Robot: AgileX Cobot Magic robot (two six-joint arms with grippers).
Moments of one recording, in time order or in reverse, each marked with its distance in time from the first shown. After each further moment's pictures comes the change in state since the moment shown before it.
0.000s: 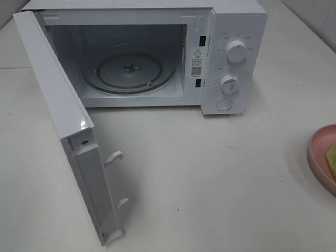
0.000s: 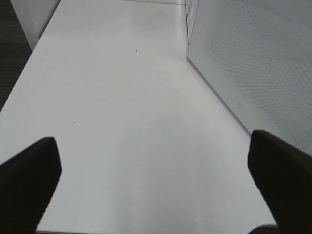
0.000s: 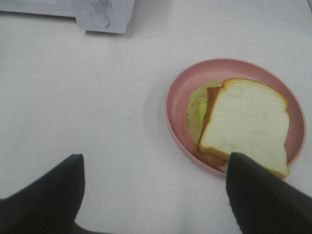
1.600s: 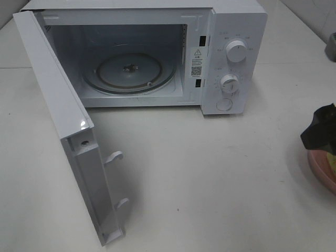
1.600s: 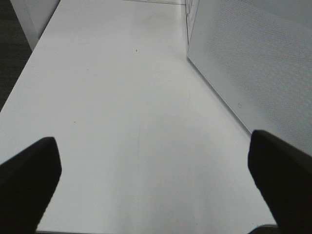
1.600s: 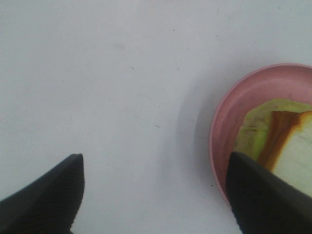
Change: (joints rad) left arm 0.000 0.000 0.000 0.000 0.000 0.000; right arm 0.139 0.868 -0.181 -0.030 -0.289 0.033
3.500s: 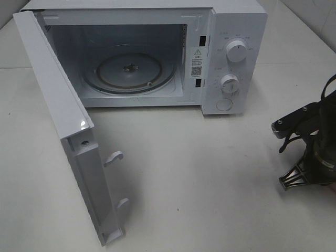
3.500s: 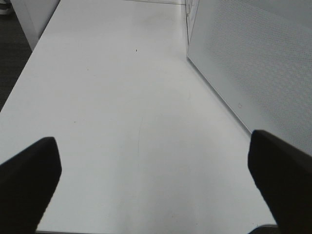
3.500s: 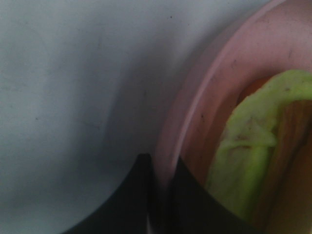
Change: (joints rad) left arm 0.000 0.000 0.000 0.000 0.000 0.000; right arm 0.000 0.751 0.106 -0.975 -0.240 0.936
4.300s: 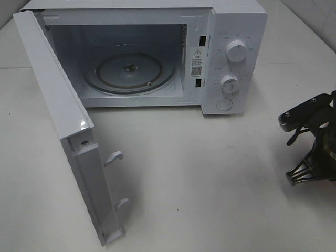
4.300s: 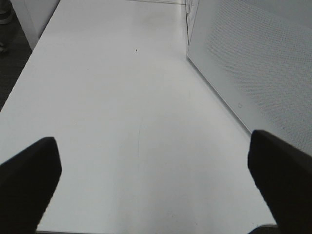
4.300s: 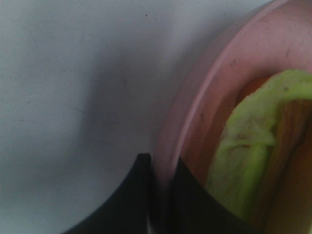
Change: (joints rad) left arm 0.000 0.001 0.000 0.000 0.000 0.000; right arm 0.006 -0.092 0.001 0.102 0.060 -0.116
